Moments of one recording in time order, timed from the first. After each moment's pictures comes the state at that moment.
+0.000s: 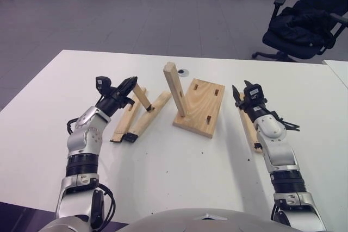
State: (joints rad) left arm -0.33 0.33 0.25 0.27 -0.62 0.26 -0.69; right arm -0.18 -0.26 -0.03 0.06 -0.05 0.05 0.19
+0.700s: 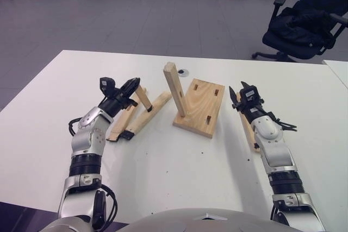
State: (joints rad) left arm -0.31 0.32 0.19 0.26 -0.51 0.16 -0.69; right arm -0.18 -0.26 0.00 0.06 -0.08 0.03 0.18
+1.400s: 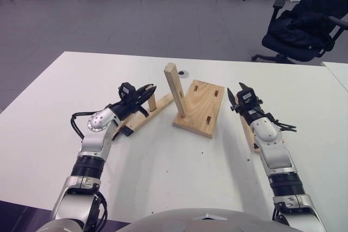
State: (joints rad) left arm -0.30 0.39 -0.03 0.30 -0.35 -0.11 -0.71; right arm -0.16 -0.27 0.02 0.07 -0.12 -0.01 0.18
